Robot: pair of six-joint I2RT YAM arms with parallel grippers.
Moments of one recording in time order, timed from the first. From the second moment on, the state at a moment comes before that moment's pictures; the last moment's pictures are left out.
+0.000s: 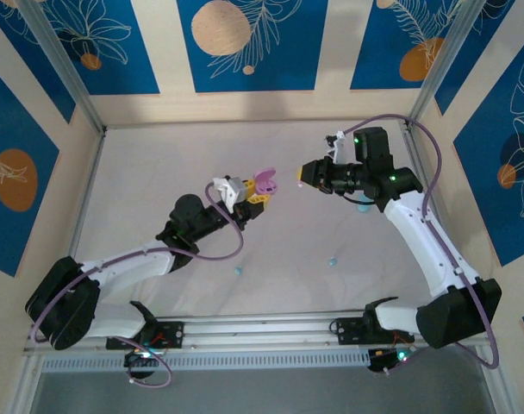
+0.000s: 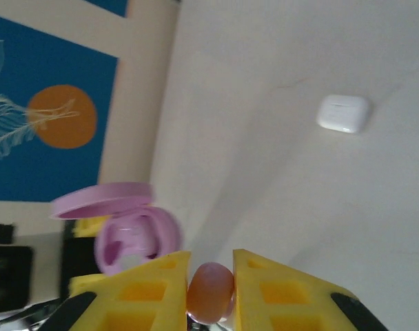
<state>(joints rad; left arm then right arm) -0.74 1.29 0.63 0.75 0.30 -0.03 0.28 1.25 1.26 -0.67 -0.72 0.63</state>
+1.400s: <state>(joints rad) -0.76 1.28 0.63 0.78 0.27 -0.01 0.56 1.37 1.39 -0.58 -0.69 0.63</state>
